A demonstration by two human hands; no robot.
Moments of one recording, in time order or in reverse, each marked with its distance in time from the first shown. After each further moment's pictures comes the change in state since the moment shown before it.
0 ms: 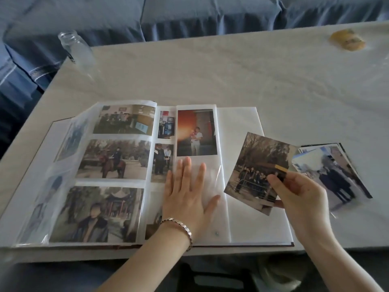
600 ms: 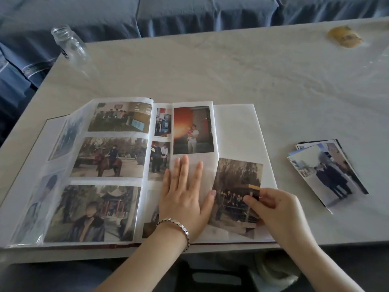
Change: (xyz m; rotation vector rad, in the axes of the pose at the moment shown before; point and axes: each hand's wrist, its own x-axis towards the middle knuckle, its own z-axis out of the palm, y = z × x) left_hand -0.001 -0.002 0.007 0.024 0.094 0.012; right_hand -0.022 0.008 0.013 -0.172 -0.237 0.188
